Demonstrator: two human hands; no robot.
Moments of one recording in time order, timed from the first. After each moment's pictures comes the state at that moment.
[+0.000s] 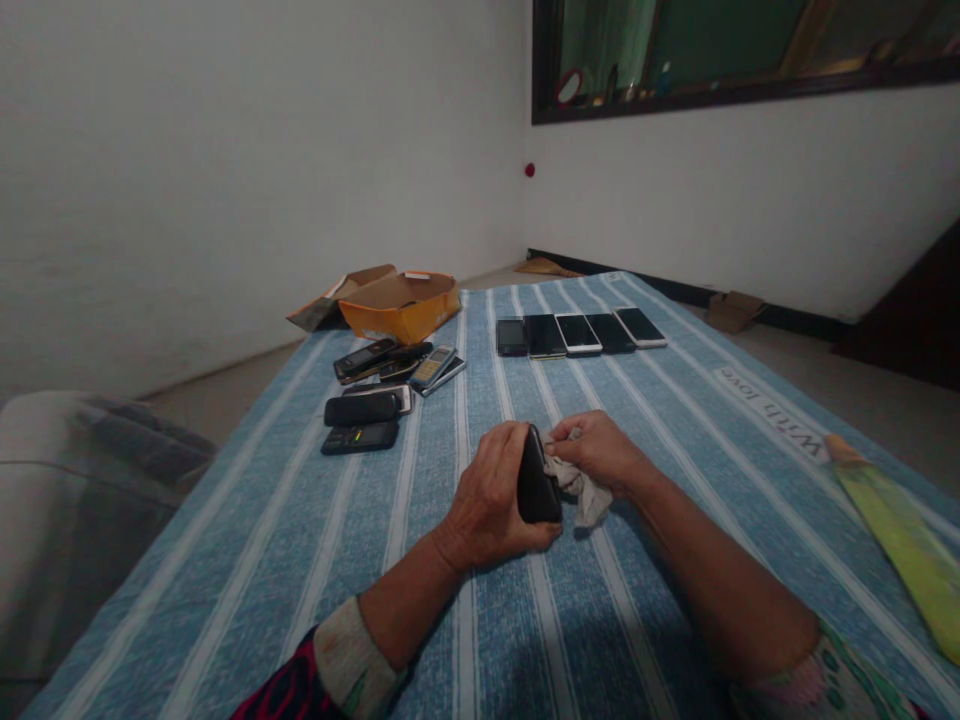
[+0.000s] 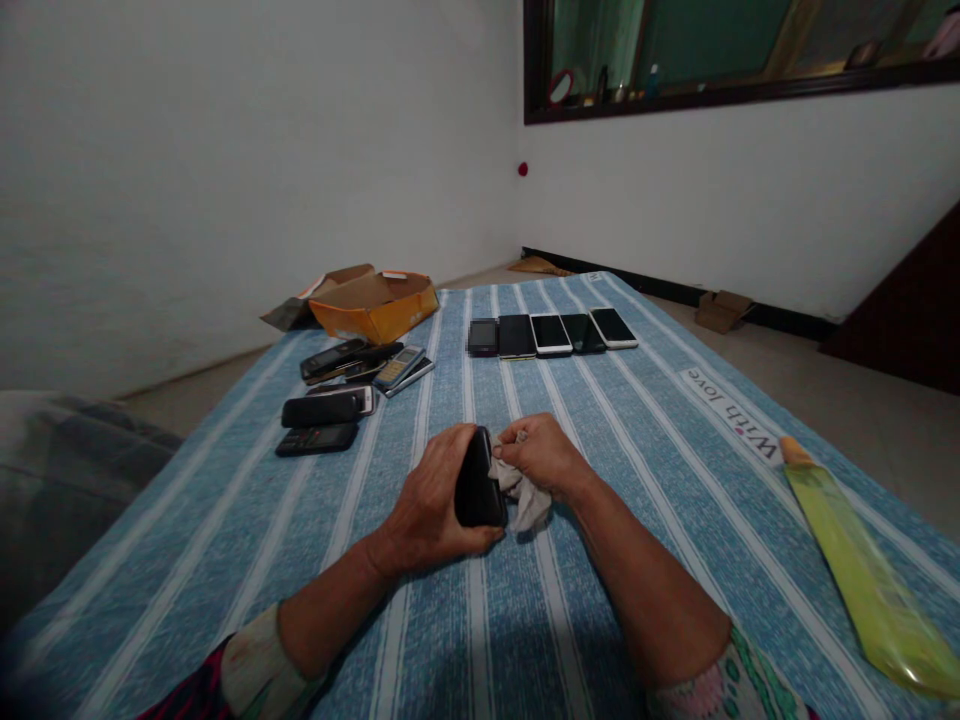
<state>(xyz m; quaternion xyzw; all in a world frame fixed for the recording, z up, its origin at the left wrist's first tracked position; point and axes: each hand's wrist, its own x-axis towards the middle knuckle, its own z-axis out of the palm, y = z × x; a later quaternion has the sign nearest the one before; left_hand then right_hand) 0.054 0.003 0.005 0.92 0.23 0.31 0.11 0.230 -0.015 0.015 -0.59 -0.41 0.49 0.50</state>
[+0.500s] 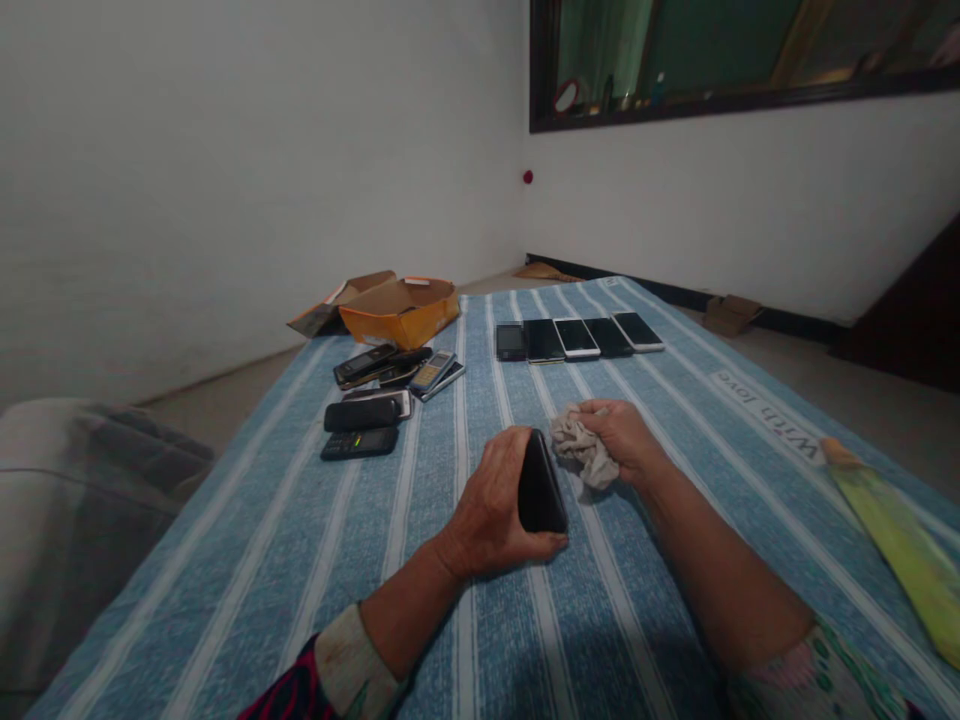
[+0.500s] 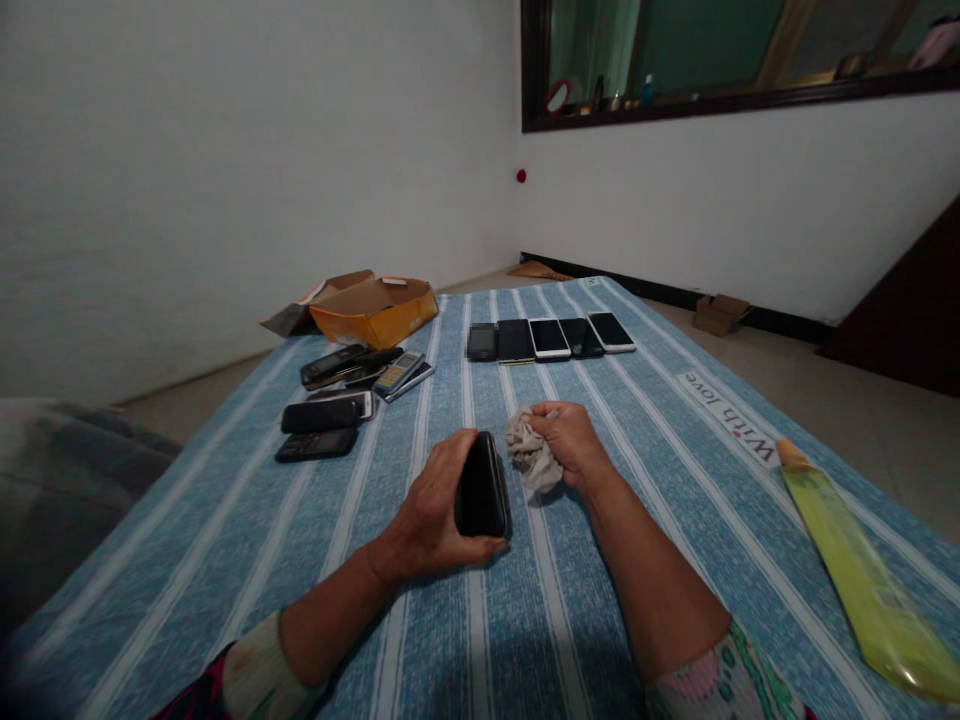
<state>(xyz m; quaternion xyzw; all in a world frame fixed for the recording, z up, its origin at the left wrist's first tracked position) 0.053 0.004 0.005 0.91 0.20 0.32 0.16 0.252 -0.009 0.021 -0.54 -0.28 0.49 0.63</state>
